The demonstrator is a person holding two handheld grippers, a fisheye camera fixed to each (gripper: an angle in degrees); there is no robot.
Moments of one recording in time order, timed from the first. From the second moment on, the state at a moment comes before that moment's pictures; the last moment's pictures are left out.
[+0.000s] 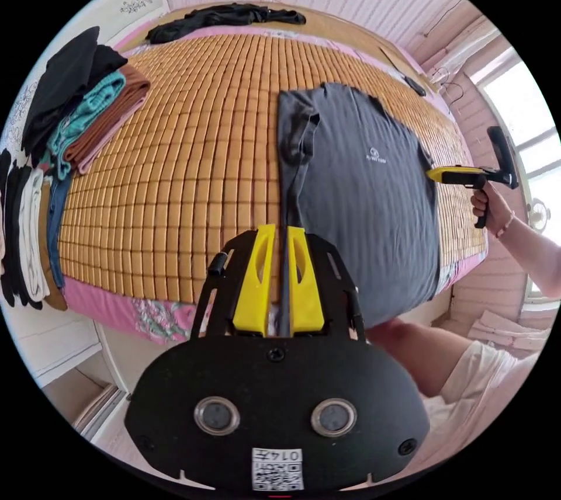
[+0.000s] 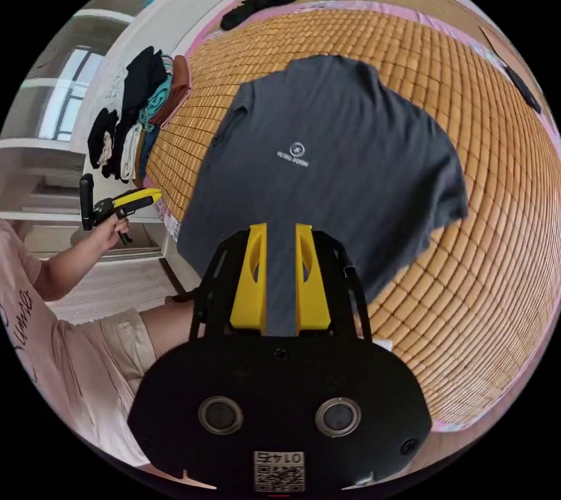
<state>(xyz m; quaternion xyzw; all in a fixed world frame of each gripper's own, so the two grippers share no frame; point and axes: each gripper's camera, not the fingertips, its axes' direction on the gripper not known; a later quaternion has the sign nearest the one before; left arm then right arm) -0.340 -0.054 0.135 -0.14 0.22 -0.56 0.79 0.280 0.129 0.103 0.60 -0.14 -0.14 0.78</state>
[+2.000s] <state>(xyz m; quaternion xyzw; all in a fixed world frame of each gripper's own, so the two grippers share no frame) -0.278 0.070 0.246 -0.09 0.22 -0.66 0.71 0.019 -0.074 -0.226 0.45 -0.01 -0.26 0.85</state>
